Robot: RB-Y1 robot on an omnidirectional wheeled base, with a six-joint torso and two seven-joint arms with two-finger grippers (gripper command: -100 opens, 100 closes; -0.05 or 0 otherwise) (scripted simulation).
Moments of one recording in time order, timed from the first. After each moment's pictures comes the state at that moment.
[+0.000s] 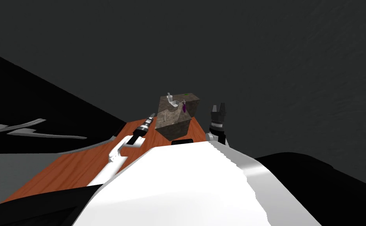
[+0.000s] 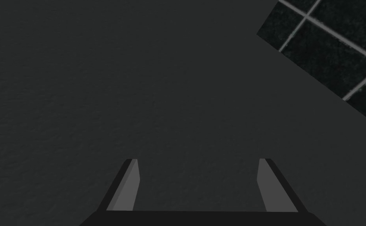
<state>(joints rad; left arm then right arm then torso) 0.38 0.70 0.01 -1.94 0.01 -0.08 -0.02 0.53 0.00 -0.01 -2.28 -0.02 -0.60 0.14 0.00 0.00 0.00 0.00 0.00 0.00</state>
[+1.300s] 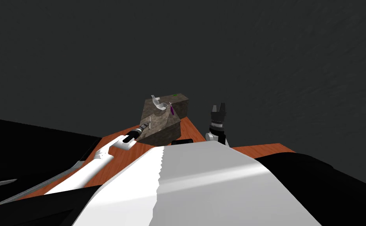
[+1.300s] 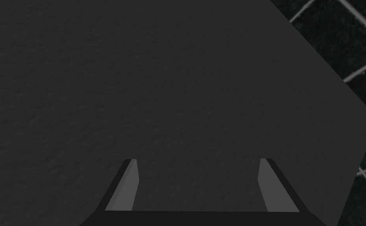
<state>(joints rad) 0.34 1.01 -0.13 -1.66 0.04 0.17 -0.07 0.53 0.00 -0.01 -2.28 -0.02 -0.60 0.14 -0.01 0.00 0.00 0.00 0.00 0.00</state>
